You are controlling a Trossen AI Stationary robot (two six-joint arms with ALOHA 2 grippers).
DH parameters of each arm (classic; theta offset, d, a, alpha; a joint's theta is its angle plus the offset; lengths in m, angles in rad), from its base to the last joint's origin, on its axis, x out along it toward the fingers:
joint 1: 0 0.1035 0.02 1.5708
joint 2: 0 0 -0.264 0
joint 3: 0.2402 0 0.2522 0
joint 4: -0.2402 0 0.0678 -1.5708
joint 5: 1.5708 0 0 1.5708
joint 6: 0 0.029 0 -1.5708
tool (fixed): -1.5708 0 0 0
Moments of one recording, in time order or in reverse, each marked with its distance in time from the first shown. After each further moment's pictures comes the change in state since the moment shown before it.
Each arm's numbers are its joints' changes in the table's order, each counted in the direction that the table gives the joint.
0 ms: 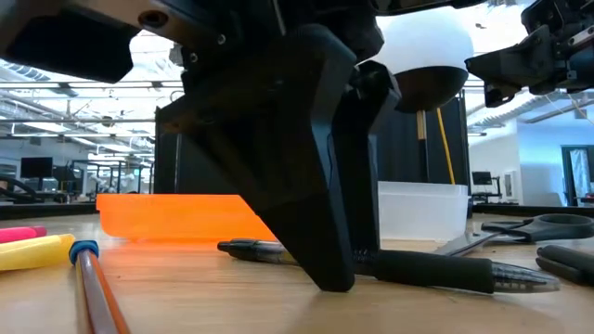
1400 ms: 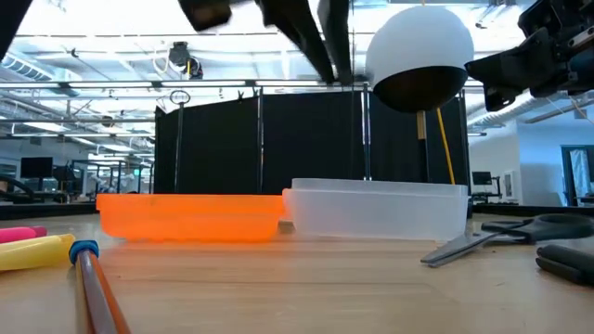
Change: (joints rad) left arm 0.136 0.197 0.101 -0.249 0.173 1.165; right arm 0.000 -0.010 0.000 -0.013 0.000 0.045
